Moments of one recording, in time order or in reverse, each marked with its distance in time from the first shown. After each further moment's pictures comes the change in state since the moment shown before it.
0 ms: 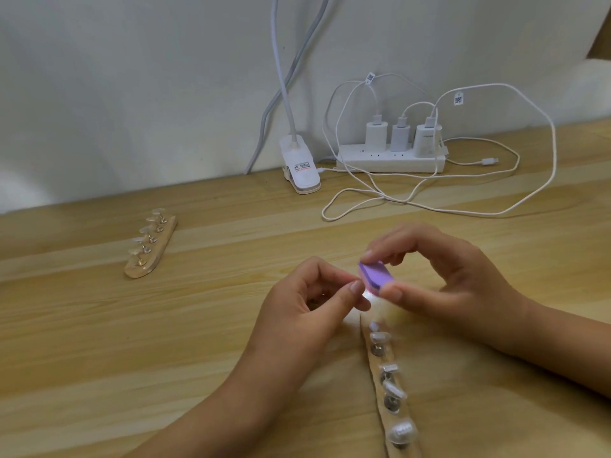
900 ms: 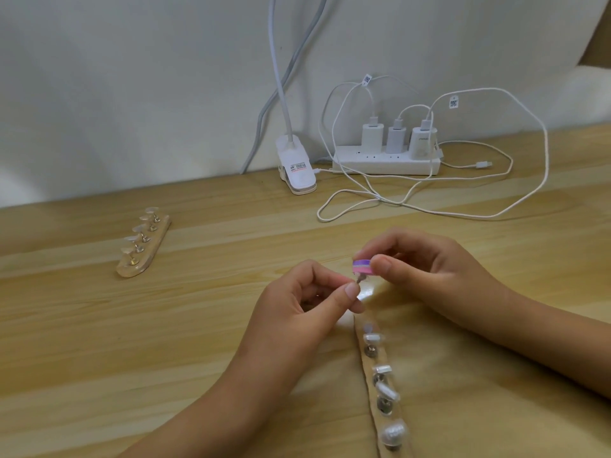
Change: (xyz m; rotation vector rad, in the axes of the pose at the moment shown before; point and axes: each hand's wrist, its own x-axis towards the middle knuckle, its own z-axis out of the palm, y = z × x) left_hand -0.001 0.001 0.001 -0.024 0.020 -0.020; right_hand 0.003 0.002 0.000 0.233 -0.041 0.229
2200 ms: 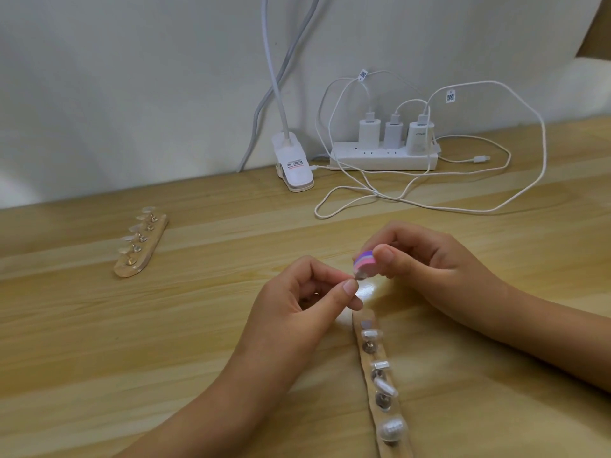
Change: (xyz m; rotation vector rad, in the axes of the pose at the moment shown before) left_hand 0.001 0.001 0.001 0.017 -0.017 0.027; right_hand 0.002 0.003 0.002 0.031 -0.010 0.032
